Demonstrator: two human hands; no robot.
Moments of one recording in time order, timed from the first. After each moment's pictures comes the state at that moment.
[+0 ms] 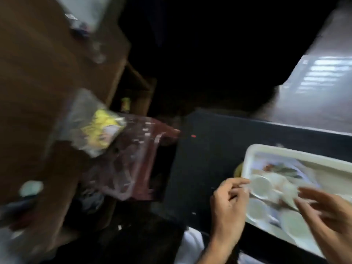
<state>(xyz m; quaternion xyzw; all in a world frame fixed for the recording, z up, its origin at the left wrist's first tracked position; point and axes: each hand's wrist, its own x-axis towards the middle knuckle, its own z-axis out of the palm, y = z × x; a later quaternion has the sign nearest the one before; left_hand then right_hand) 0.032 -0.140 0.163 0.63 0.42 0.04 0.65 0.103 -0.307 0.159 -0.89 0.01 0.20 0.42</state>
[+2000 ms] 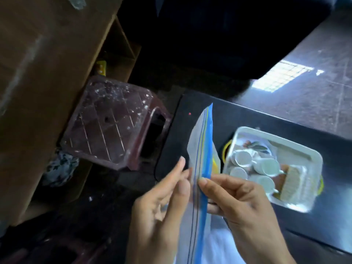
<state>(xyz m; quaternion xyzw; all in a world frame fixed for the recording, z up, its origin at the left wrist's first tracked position) -0.107 0.001 0.340 0.62 0.39 0.00 0.68 -0.006 -0.122 0.340 -0.61 0.06 0.46 0.64</state>
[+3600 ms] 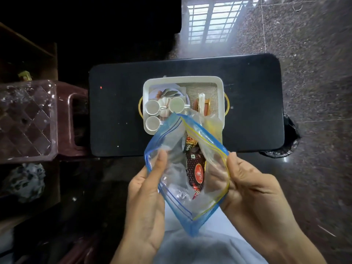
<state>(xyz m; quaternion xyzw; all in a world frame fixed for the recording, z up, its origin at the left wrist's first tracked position) -0.068 -0.321 0.367 0.42 0.50 -0.06 0.75 -0.019 -0.473 0.375 -0.28 0.27 0.39 0.83</state>
